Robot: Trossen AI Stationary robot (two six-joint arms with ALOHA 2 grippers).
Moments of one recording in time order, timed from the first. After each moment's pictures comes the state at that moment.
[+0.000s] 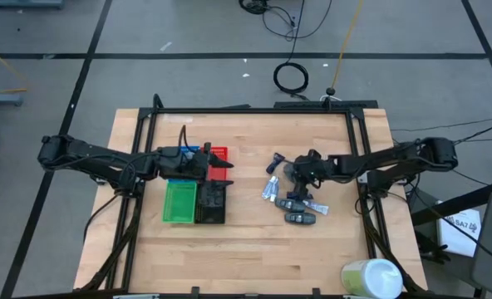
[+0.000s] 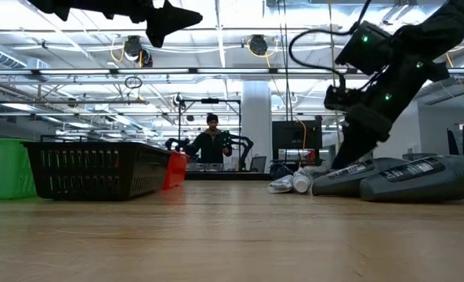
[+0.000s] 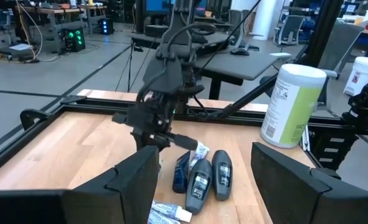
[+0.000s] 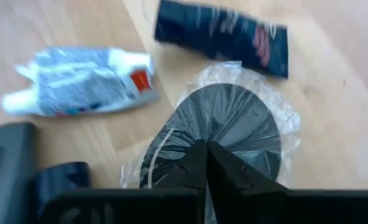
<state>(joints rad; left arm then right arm) -0.07 1.15 0.68 0.37 -0.03 -0.08 -0.10 1.30 0.47 -0.06 0.17 0.28</state>
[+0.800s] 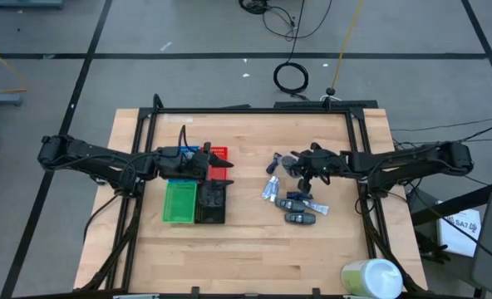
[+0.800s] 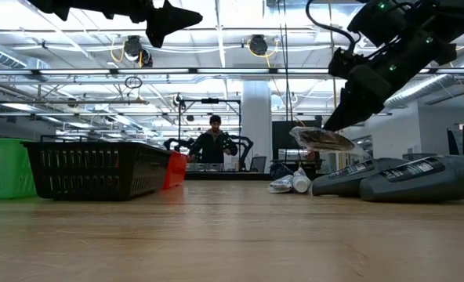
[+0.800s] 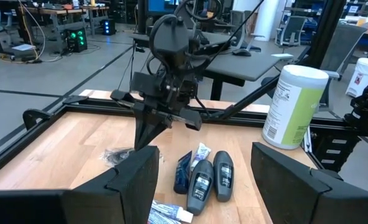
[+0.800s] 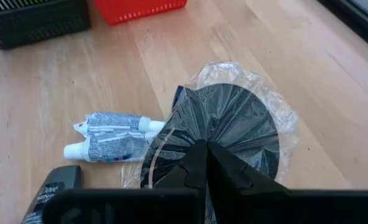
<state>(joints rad) -0.07 1.15 0.68 0.37 -0.04 -0.08 -0.10 1.09 0.47 -0.06 0.18 0.19</state>
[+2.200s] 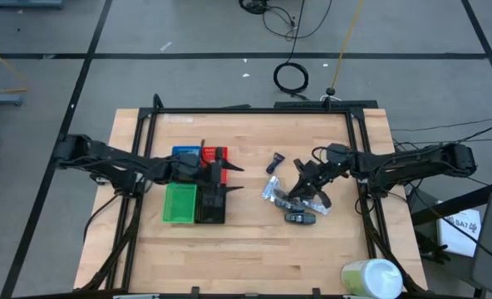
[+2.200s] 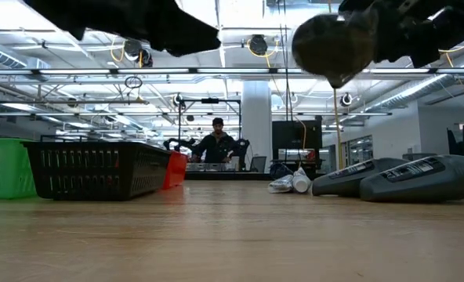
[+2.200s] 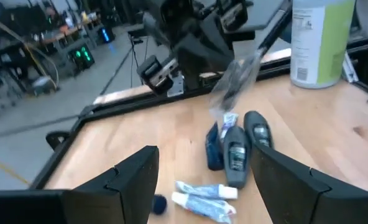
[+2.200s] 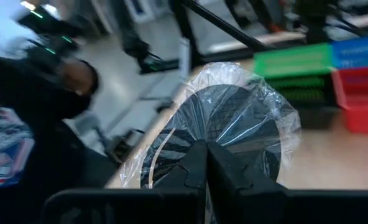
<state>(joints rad) -0.07 1.35 0.68 0.49 -0.06 0.26 -0.10 1.04 0.43 0.41 -0.63 0.21</state>
